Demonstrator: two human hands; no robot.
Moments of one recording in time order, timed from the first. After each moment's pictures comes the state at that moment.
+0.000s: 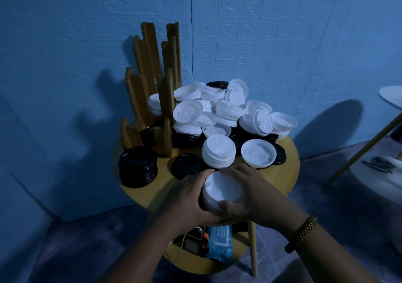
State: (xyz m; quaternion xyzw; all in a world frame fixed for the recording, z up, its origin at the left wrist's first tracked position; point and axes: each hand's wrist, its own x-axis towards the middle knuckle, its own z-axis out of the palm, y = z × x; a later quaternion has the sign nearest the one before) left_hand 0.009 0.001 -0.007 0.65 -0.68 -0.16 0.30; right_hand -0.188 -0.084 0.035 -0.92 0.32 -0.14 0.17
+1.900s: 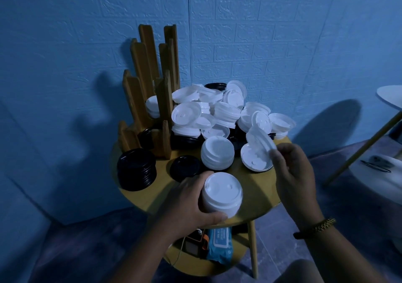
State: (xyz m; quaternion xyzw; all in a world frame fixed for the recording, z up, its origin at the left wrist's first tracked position) left_hand 0.008 0.001 -0.006 0.66 -0.68 -0.16 0.28; right_hand -0.215 -0.110 0.034 -0.66 0.38 -0.57 0.30
